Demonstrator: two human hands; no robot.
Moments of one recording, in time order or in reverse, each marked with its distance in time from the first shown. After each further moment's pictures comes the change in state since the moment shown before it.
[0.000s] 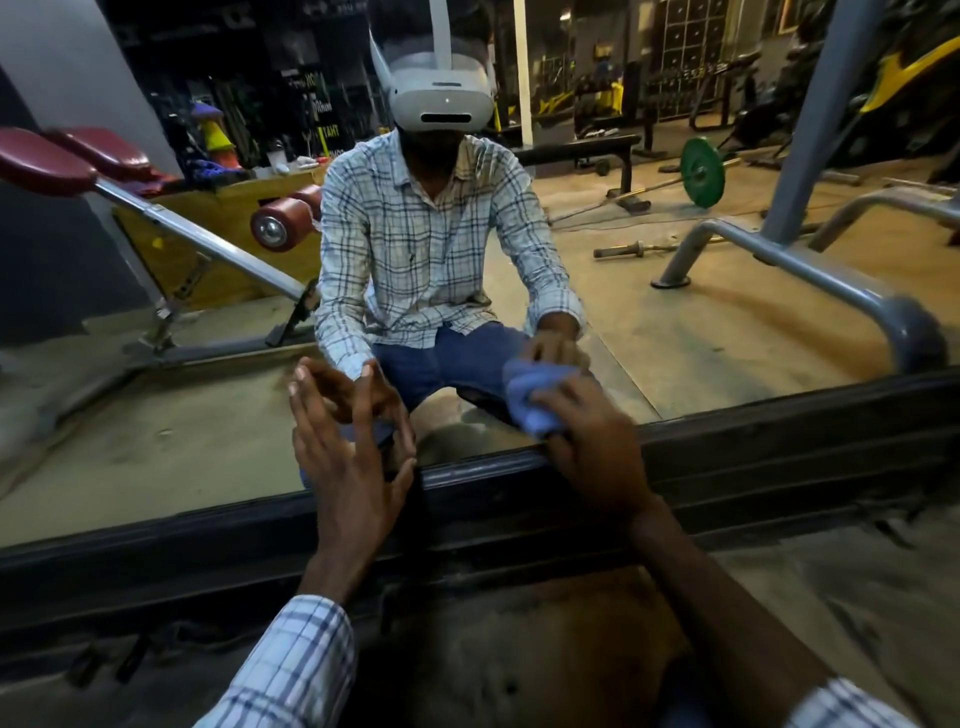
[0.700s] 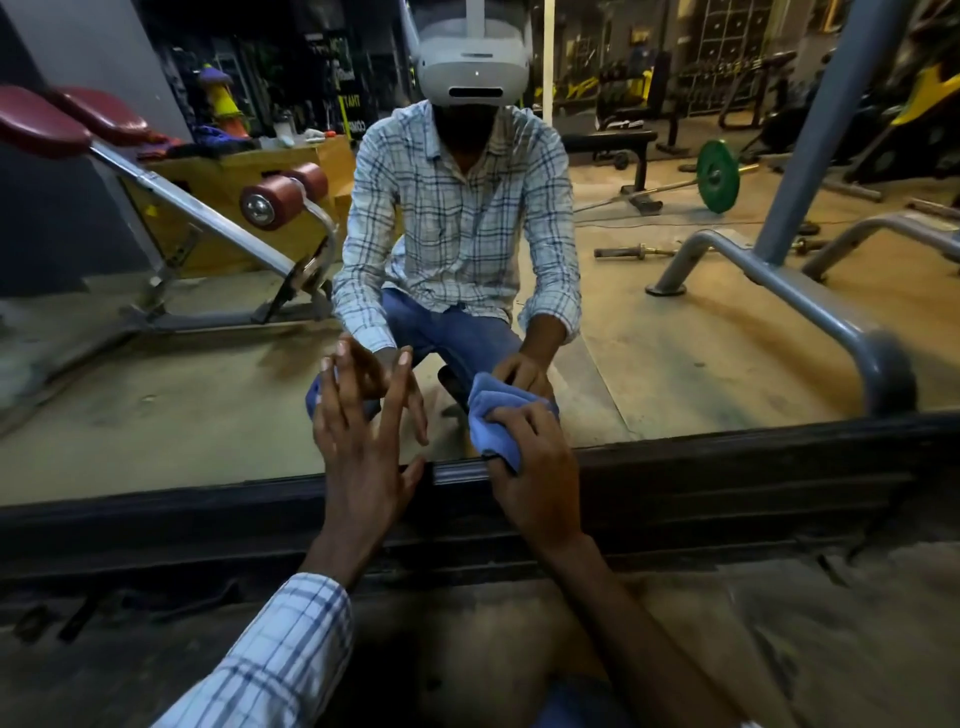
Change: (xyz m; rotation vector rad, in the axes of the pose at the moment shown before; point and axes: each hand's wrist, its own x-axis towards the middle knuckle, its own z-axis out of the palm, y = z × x) left_hand 0.009 0.110 0.024 0.081 -0.085 0.065; right_hand -0.017 0.025 -0.023 0.160 -0.042 0.234
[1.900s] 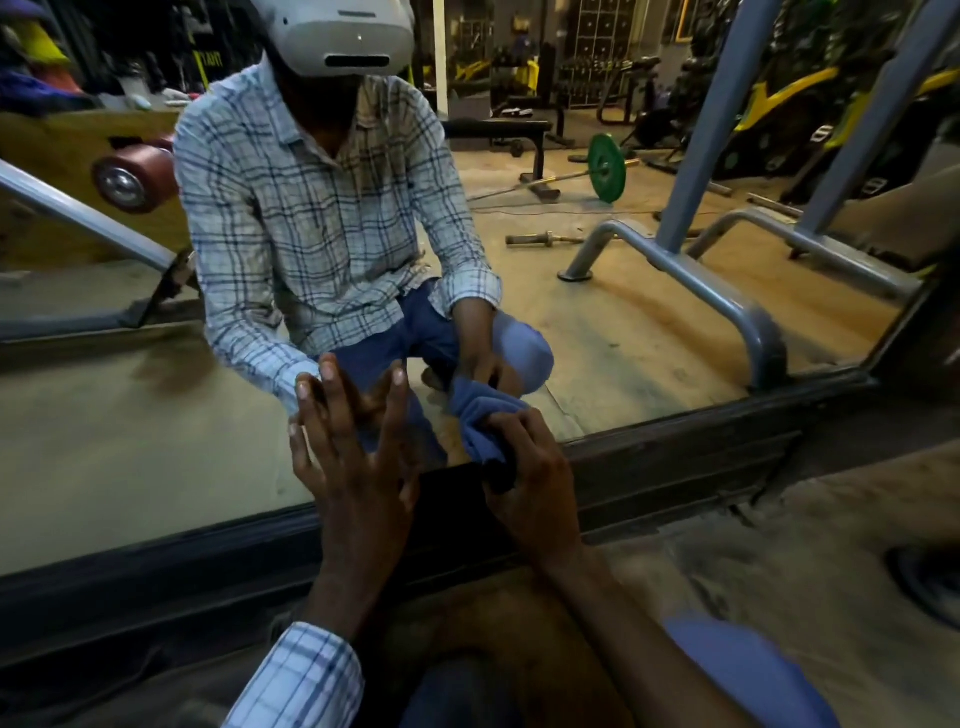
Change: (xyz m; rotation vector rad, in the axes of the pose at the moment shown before) left_hand 0.001 -0.008 0.023 -0.005 0.076 0.062; right_hand -0.003 -0.018 0.006 -0.044 0.050 0.087
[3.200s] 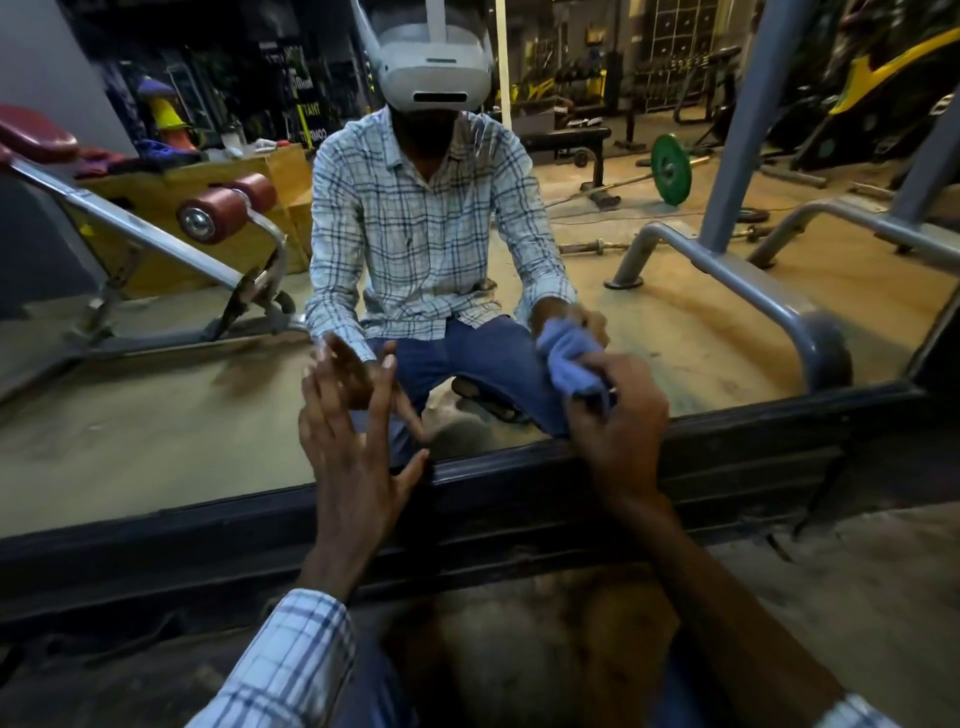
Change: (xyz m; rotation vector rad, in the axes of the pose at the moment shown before) left_hand 0.008 0.079 0.011 -0.053 0.012 -0.027; right_hand 0.050 0.095 -0.132 0.038 0.325 -0.058
